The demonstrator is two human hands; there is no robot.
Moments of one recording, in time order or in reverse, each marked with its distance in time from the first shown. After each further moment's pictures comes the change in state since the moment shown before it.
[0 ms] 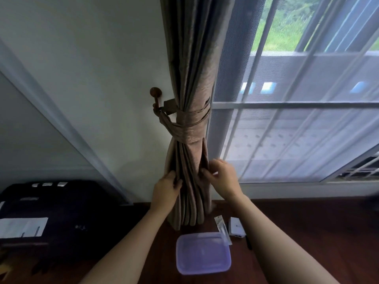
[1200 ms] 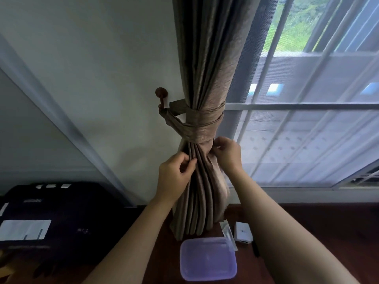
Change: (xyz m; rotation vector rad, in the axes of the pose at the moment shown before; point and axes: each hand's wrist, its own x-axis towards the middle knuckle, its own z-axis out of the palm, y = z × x) left_hand 0.023 0.048 -0.042 -0.225 0.324 0.330; right_hand 0.072 -0.016 -0.003 0.114 0.167 0.181
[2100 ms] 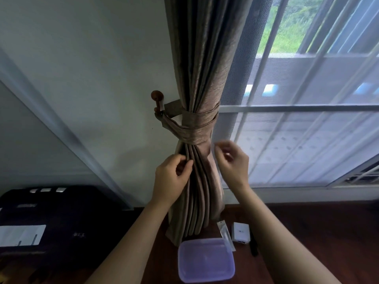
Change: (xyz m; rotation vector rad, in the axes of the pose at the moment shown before) left_hand 0.001 0.001 -0.001 -0.025 -0.006 0.004; right_hand -0.038 -0.006 -0.018 0.312 0.146 -0.196
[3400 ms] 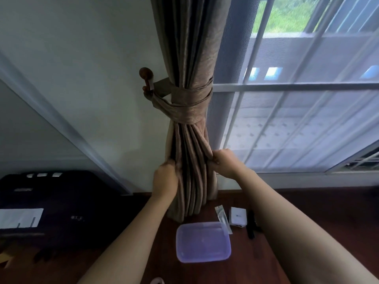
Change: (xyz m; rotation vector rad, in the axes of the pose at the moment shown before) left_hand -0.036 -0.033 0.042 0.528 -0.384 -0.404; right_hand 0.007 0.066 -0.016 -0.763 -0.781 0.046
